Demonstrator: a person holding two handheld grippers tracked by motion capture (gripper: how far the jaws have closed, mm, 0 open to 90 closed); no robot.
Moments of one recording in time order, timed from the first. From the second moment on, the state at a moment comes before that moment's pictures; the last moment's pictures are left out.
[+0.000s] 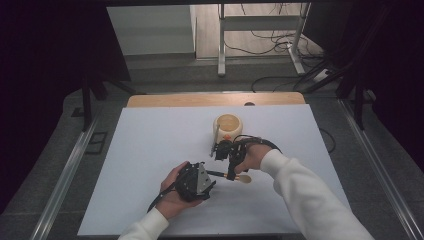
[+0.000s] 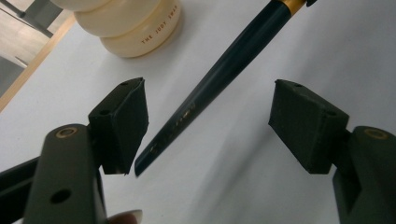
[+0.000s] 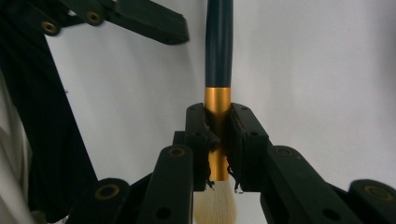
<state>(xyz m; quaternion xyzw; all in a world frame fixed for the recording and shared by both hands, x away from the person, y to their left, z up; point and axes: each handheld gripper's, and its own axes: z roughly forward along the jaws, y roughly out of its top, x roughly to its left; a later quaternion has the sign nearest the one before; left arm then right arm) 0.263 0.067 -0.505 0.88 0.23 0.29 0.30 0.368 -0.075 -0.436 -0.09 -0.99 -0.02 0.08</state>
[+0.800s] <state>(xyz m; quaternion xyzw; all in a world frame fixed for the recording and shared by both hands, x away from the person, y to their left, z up) 0.258 0.061 -0.508 0.91 0.15 0.26 0.28 0.368 -0.061 -0.428 -0.08 -0.99 -0.03 0.09</state>
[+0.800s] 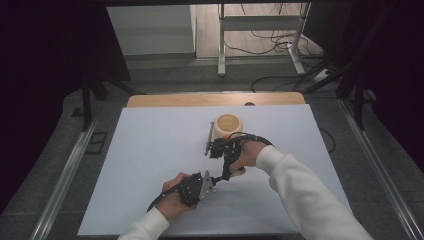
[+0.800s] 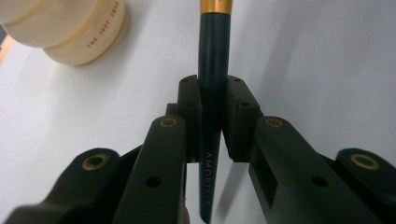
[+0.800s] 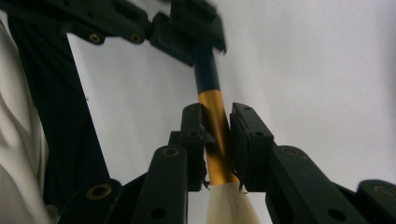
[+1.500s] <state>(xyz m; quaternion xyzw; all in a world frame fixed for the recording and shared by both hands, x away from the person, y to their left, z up) 0.264 0.076 -0.503 0.90 0.18 0.24 0.30 0.369 -0.124 -0.394 -0.17 -0.96 -0.22 0.00</state>
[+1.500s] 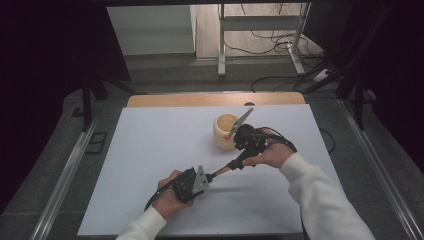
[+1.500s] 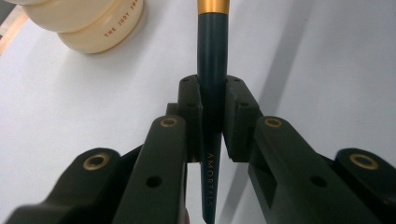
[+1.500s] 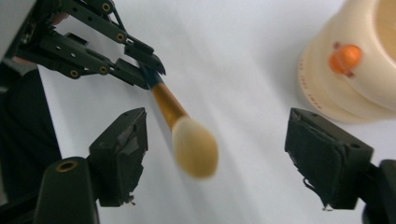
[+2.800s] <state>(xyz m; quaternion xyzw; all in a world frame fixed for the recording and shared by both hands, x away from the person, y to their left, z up) 0.268 0.101 -0.492 0.87 0.24 0.22 0.36 0.315 -0.231 -0.462 -0.32 -0.83 -0.44 -0.11</state>
